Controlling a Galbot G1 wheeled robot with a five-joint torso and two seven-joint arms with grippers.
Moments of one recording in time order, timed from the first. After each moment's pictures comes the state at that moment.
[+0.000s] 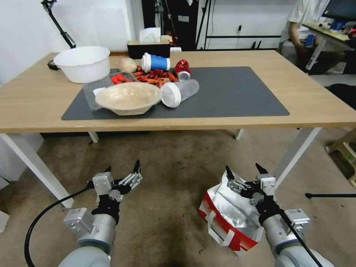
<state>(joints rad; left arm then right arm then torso) 1.77 -1.41 -0.43 -2.44 -0.41 0.24 -0.26 -1.76 1.48 0.58 2.38 0.10 -0.26 -0.09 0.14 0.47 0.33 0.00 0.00</state>
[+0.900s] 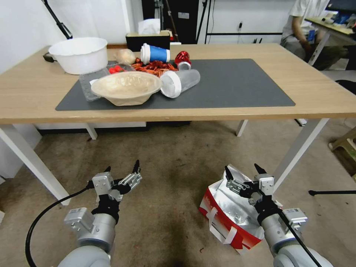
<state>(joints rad) 1.77 -1.40 -0.43 -2.43 -0.41 0.24 -0.26 -1.75 1.47 0.57 2.36 0.09 -0.26 -0.09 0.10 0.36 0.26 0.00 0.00</state>
